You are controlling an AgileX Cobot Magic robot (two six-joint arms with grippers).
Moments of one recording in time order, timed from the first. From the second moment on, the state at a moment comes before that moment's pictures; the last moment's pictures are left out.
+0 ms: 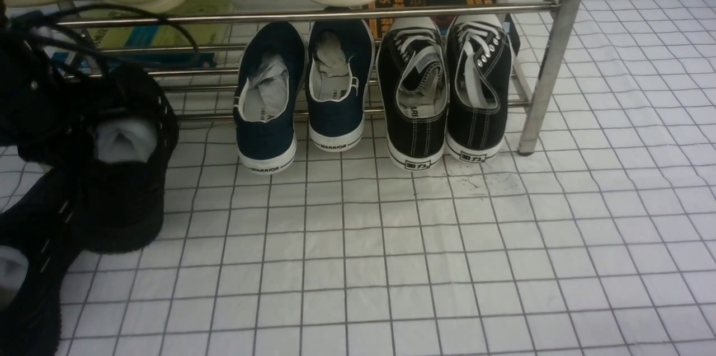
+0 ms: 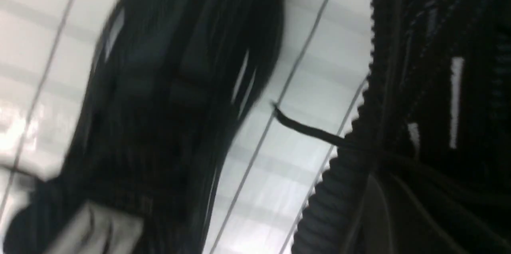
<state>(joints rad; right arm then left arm) -0.03 -0.01 0.02 0.10 0.39 -0.09 0.03 1.65 -1.34 0.01 1.11 -0.34</state>
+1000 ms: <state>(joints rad) -0.03 -0.01 0.02 0.10 0.39 -0.09 -0.02 1.43 -1.08 0.14 1.10 -0.38</state>
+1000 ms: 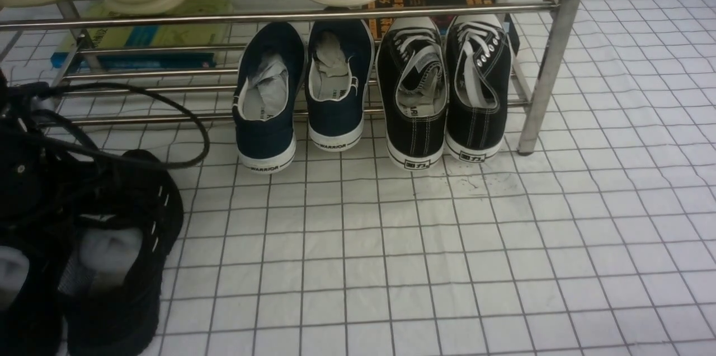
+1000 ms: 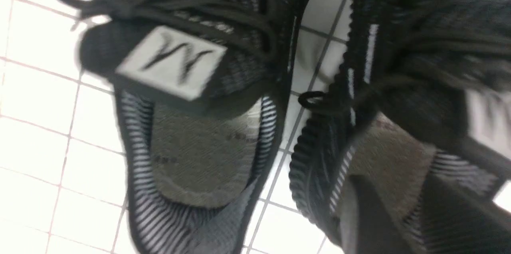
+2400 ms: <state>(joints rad) -0.03 -0.01 0.02 0.10 0.39 -0.09 -0.02 0.22 -0.33 -0.04 0.62 -0.08</state>
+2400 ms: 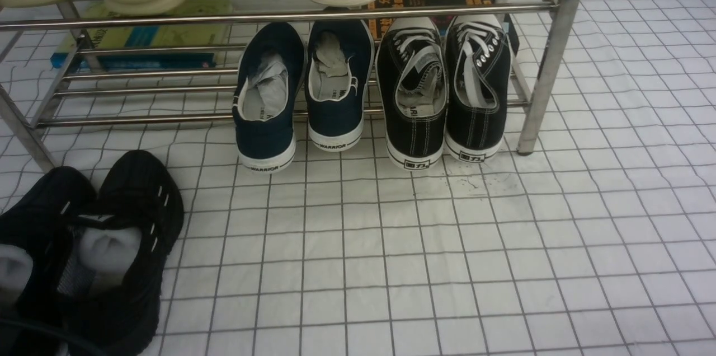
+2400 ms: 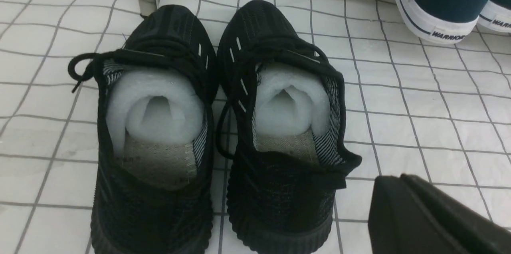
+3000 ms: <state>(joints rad) -0.03 -0.01 0.02 0.10 0.39 -0.09 -0.02 -0.01 0.02 0.08 0.40 -0.08</state>
